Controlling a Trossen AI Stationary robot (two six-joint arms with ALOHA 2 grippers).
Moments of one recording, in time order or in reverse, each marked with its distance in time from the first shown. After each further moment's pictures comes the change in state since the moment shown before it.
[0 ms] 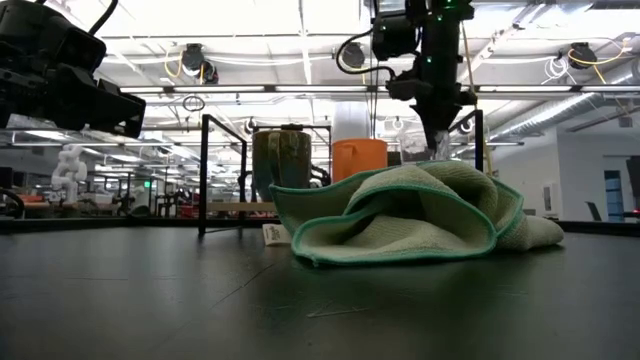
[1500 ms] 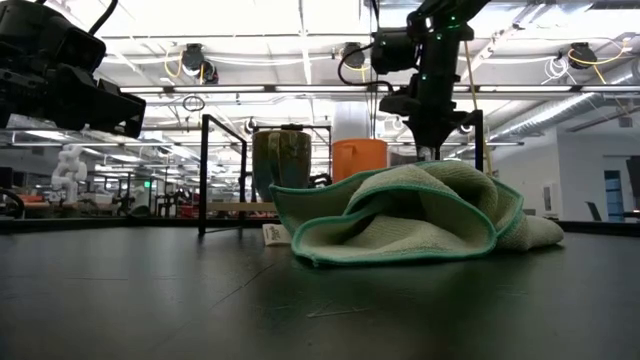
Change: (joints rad) left arm 0.000 0.000 0.000 0.000 0.000 0.005; right arm -0.027 0.000 -0.110 0.154 -0.044 0.099
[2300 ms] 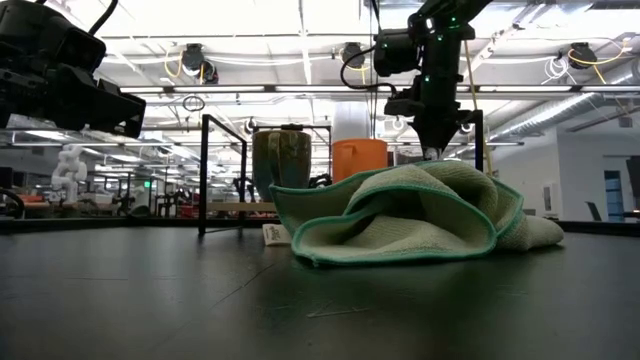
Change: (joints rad) left arm 0.000 0.000 0.000 -0.001 0.000 0.000; right arm -0.014 -0.001 0.000 -0.025 0.048 -0.029
